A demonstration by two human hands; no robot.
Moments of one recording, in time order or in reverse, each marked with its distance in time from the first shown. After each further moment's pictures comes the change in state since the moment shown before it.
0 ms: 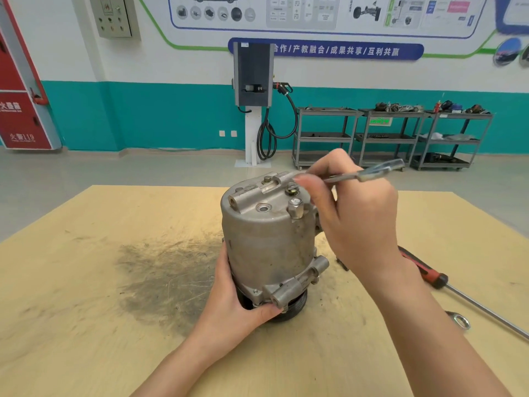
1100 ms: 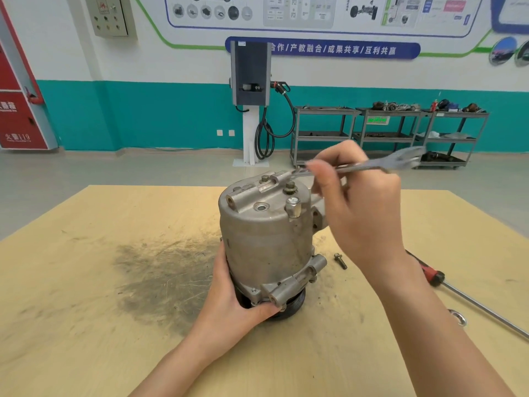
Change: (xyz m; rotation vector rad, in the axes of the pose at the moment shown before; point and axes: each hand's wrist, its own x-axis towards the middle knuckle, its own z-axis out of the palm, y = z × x) left_hand 0.002 -0.002 0.000 0.019 0.004 0.010; right_hand 0.004 0.004 -0.004 0.111 -0.016 0.104
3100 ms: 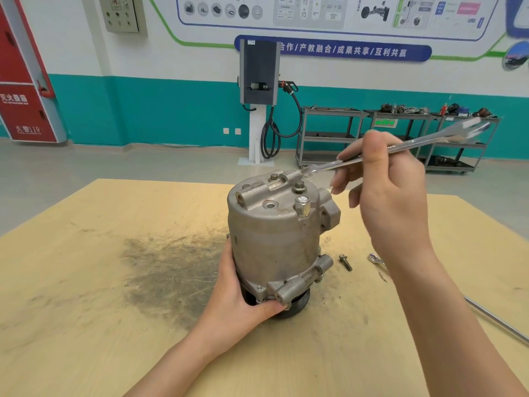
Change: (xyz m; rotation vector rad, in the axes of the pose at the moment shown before) left_hand -0.002 0.003 0.000 -0.023 -0.011 0.003; right_hand 0.007 0.004 -0.009 0.521 -0.002 0.415
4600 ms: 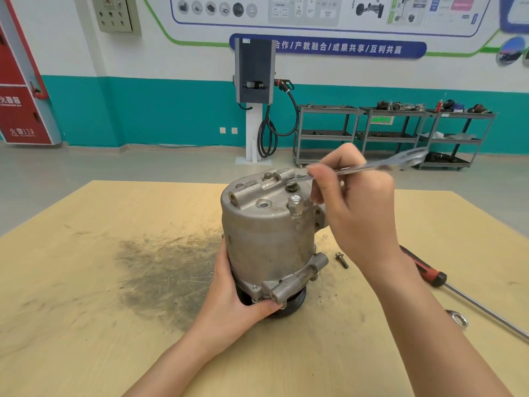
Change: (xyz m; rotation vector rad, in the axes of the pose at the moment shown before) left_hand 0.000 0.002 0.000 0.014 0.004 -0.003; right_hand -0.008 0.013 0.011 -0.406 -0.062 -0.283
